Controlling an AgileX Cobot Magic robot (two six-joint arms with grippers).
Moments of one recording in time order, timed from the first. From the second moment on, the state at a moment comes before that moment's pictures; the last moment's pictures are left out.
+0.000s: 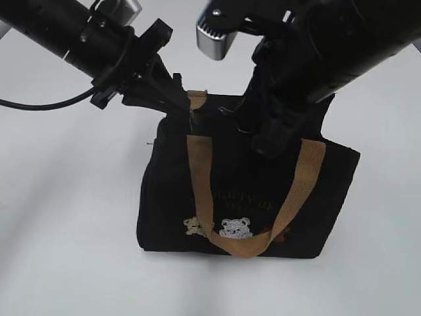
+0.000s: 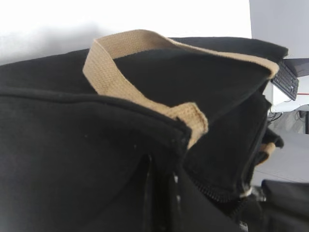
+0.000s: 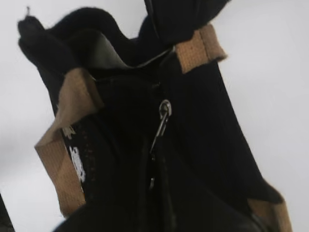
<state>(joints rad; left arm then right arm) -0.35 1.82 -1.38 -0.92 1.04 0.39 0.64 1.48 -1.16 0.15 0.70 -0.65</state>
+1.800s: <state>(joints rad) -0.33 1.64 -1.38 -0.66 1.11 0.36 0.21 1.35 -1.16 0.24 1.08 -0.25</state>
